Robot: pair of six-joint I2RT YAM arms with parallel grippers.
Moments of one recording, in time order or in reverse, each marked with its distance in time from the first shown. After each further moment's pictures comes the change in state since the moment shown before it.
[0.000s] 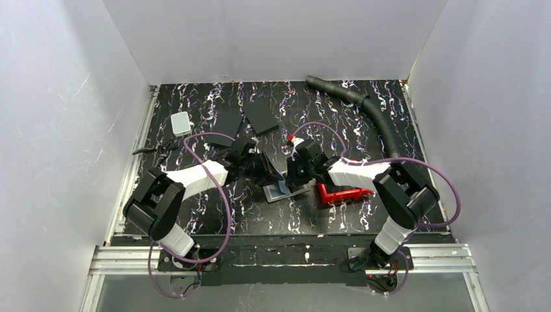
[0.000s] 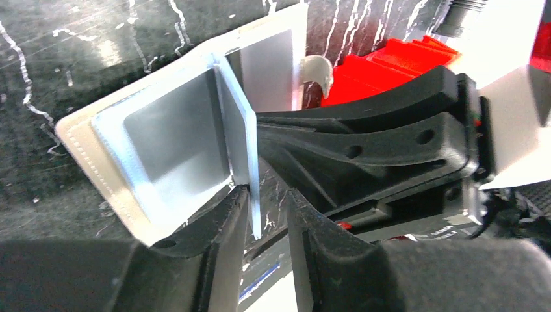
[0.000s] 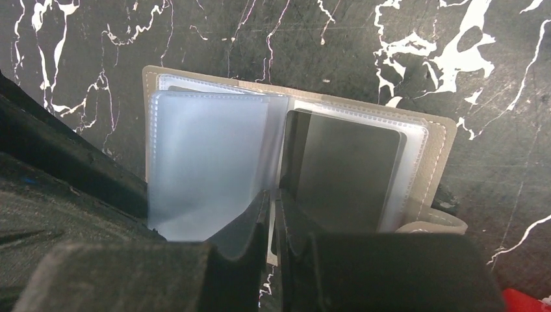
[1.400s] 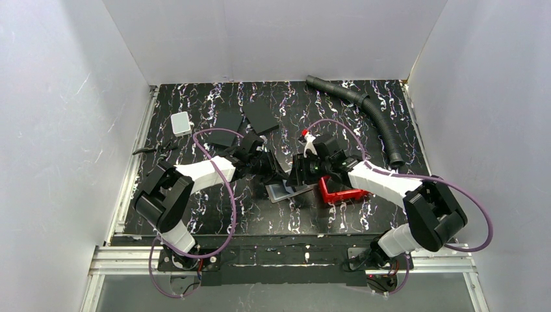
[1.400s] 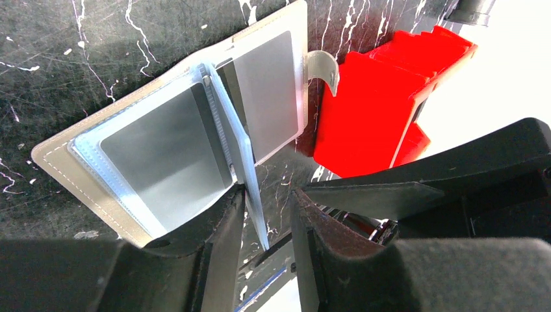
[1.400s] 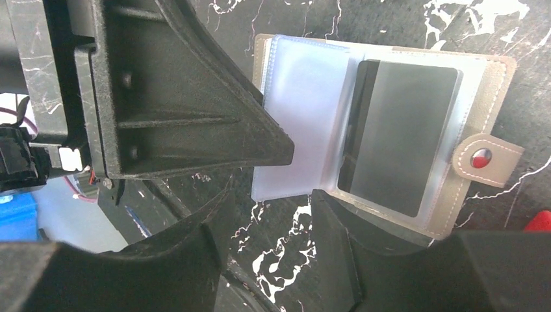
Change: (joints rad) left arm -0.038 0.089 0.090 -0.007 0.005 0.039; right arm -0.080 -0.238 -0.056 -0.109 -0.225 0.061
